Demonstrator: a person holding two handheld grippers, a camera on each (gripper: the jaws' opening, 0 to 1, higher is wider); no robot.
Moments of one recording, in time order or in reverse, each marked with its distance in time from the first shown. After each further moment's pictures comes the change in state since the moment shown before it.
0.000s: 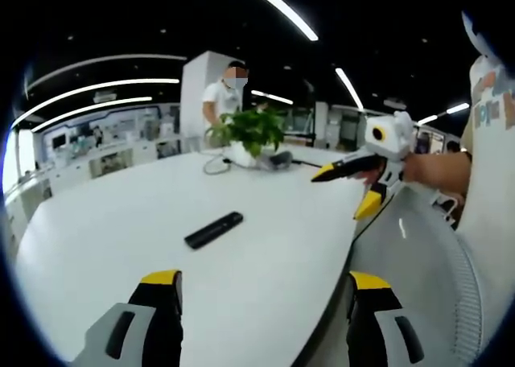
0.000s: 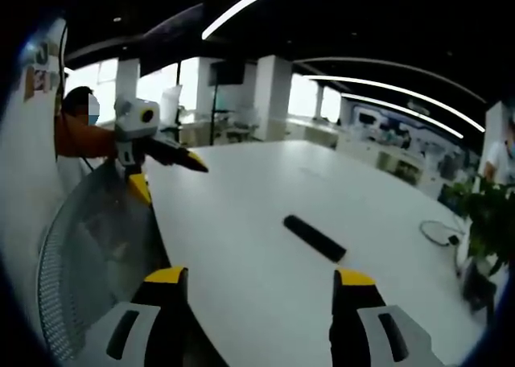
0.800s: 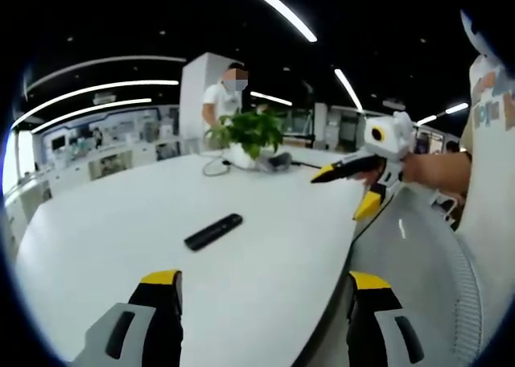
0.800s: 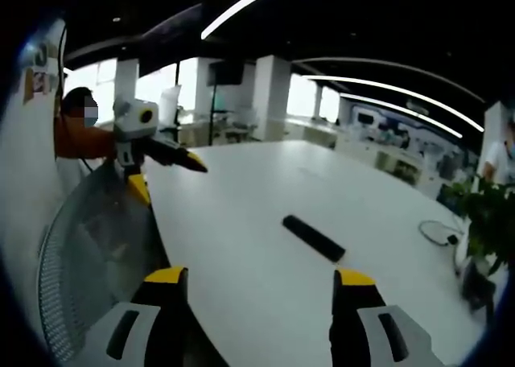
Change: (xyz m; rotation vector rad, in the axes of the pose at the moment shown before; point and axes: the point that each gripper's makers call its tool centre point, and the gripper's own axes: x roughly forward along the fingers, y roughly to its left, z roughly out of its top) left arm 0.001 -0.001 0.002 0.005 -0.008 -0.004; right arm -0.001 -0.001 0.000 0.003 0.000 -0.007
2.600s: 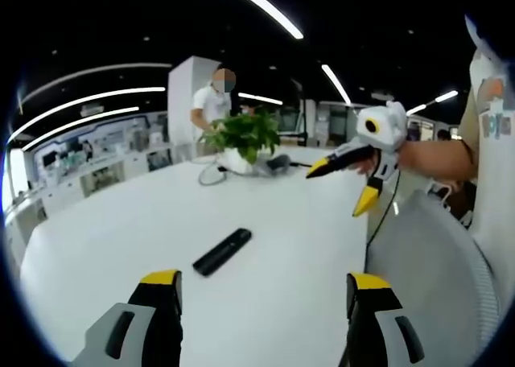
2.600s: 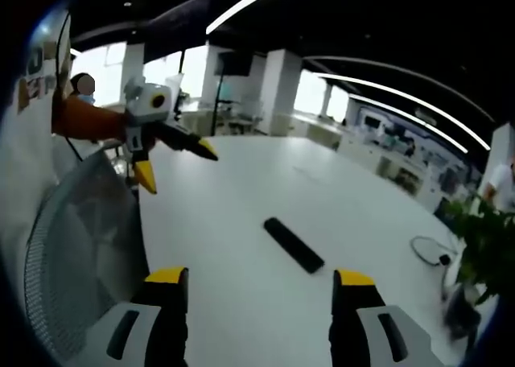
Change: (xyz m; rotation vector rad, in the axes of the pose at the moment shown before) left arm 0.031 0.034 0.027 0.077 0.005 -0.038; right arm 0.010 -0.045 0.014 -0.089 0.048 0.001
